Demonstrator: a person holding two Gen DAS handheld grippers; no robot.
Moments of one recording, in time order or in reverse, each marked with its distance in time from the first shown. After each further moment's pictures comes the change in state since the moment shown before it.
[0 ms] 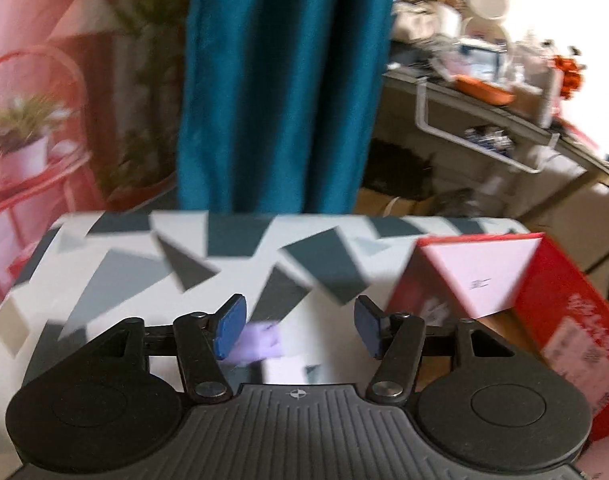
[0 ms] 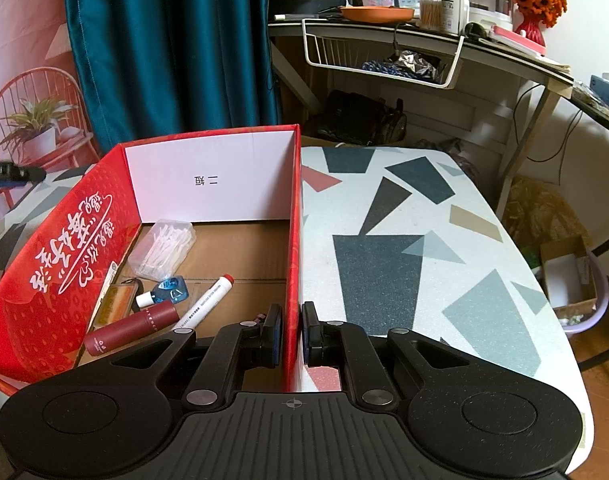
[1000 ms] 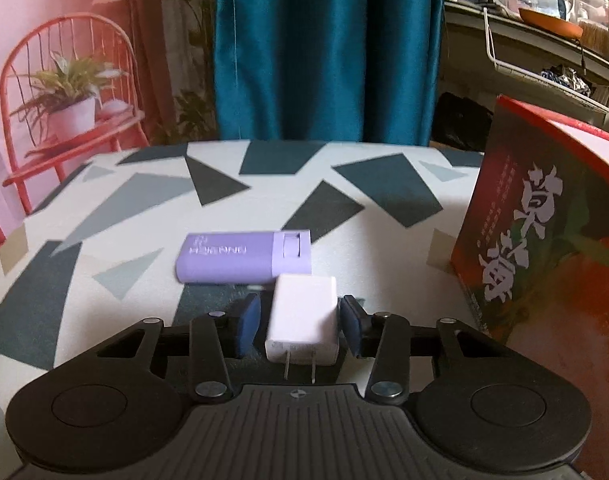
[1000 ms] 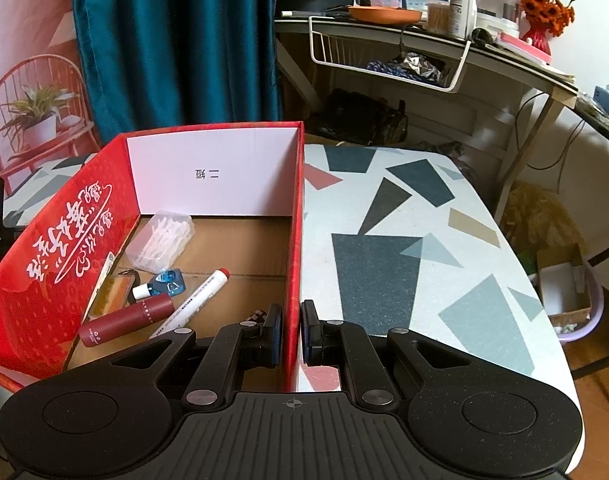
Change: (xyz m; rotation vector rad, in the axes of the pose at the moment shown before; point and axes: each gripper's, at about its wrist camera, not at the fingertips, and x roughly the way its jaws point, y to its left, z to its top) left arm 0.060 -0.023 -0.065 0.001 0.039 0.241; right arm 0.000 0.002 -0.001 -0.034 0.009 -0.010
